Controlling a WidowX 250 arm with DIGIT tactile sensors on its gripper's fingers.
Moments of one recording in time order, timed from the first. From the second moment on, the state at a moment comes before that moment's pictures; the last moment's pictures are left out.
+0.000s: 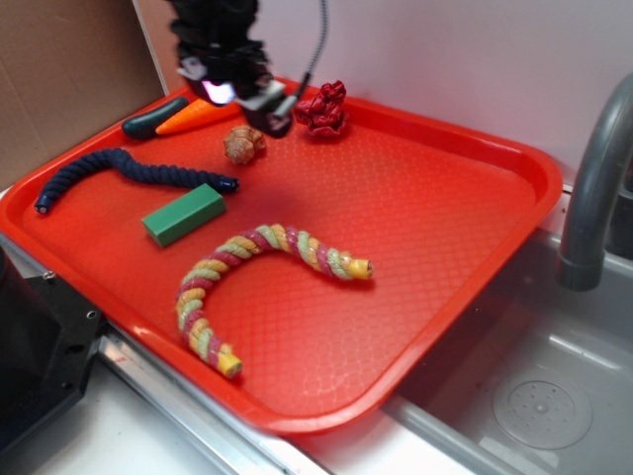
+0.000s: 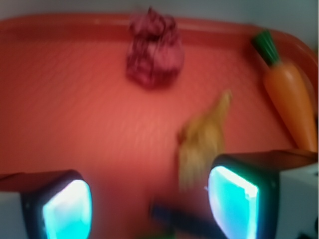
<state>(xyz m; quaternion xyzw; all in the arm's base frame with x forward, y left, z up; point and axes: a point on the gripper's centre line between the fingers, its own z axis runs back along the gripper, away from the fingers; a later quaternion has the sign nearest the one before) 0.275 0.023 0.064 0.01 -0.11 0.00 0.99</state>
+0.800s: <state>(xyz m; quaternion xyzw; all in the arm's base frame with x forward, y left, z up) 0.355 0.013 0.031 0.04 -0.16 -0.07 0.98</state>
